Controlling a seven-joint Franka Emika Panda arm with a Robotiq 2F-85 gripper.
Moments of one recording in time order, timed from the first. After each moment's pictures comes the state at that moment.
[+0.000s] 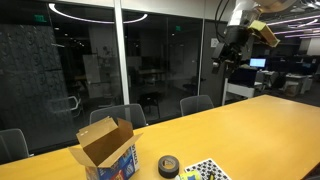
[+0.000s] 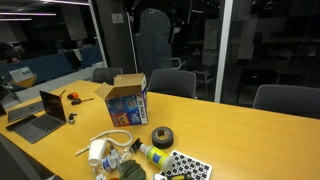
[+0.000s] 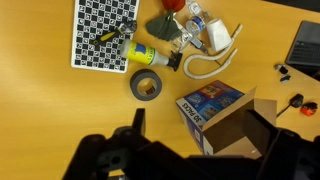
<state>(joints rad) 0.09 -0.46 -0.17 -2.28 0.22 1.87 -0.30</state>
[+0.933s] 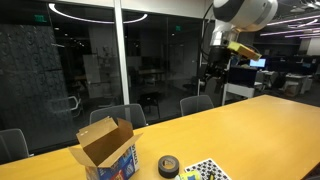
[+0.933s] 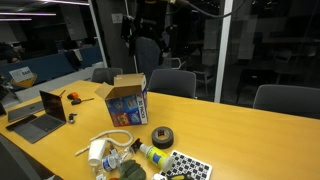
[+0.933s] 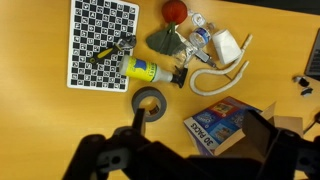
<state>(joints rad) 0.08 -0.33 -0.05 -2.32 0.22 1.95 -0.19</state>
